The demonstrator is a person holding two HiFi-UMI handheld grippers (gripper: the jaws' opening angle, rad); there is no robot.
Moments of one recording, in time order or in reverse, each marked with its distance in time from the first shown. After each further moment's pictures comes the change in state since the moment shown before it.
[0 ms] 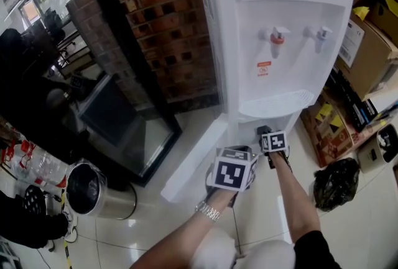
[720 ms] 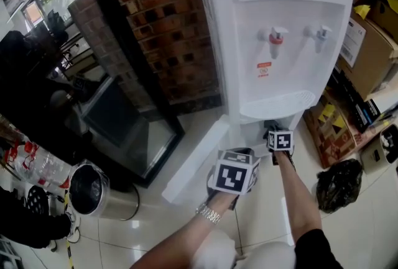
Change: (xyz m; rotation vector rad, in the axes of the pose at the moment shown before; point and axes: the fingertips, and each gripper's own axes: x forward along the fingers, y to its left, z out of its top) left arm -0.001 -0.004 -0.004 0.016 0.013 0.002; right arm -0.002 -0.028 0.025 0.083 -0.147 -0.046
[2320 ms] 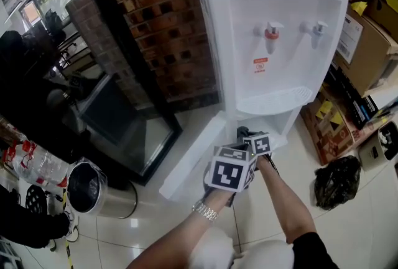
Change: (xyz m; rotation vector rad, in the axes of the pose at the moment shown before) left arm -0.006 -0.003 0.007 0.009 -0.024 -0.010; right arm -0.006 0.123 -0.005 -0.058 0.001 0.279
